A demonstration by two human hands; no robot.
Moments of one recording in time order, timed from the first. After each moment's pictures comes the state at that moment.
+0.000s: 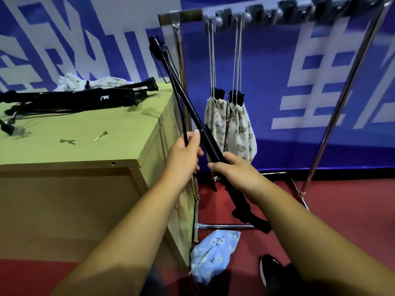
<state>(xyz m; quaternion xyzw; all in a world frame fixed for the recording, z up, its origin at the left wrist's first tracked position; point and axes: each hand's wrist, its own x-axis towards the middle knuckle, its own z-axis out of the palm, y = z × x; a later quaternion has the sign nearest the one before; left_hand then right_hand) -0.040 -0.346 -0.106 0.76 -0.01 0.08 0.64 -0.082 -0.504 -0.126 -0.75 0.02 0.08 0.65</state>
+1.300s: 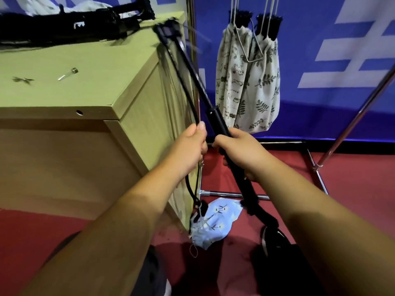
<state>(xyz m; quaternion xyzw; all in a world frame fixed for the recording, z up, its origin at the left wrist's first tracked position) -0.019 -0.325 -0.213 0.79 0.03 -0.05 0.61 -0.038 -0.479 -0.200 -0.76 0.07 0.09 0.64</state>
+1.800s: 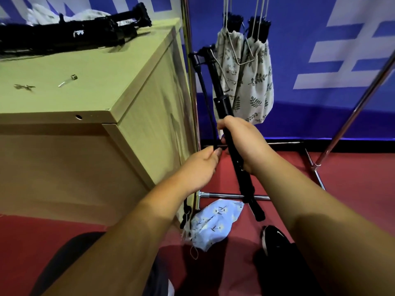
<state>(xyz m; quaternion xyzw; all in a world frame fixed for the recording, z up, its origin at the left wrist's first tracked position) -0.040 -0.342 -0.245 0.86 -0.07 -0.11 0.49 -0.031 -0.490 -0.182 -0.70 0.12 0.06 0.70</state>
